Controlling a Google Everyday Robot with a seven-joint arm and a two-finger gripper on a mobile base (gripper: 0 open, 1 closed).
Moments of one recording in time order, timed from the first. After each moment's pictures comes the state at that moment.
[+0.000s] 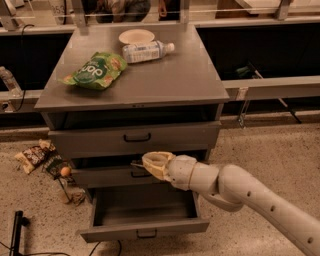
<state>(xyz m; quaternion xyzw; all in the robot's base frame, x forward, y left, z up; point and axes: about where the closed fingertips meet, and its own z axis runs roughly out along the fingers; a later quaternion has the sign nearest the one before) 0.535 0.026 0.689 -0.36 0.65 0.37 0.56</state>
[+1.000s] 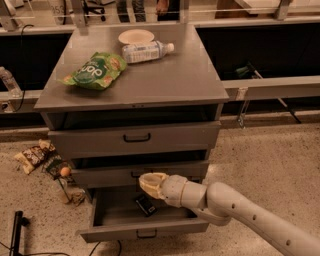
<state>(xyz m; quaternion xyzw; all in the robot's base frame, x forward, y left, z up) 0.527 0.043 0.581 -0.35 0.68 0.39 0.52</state>
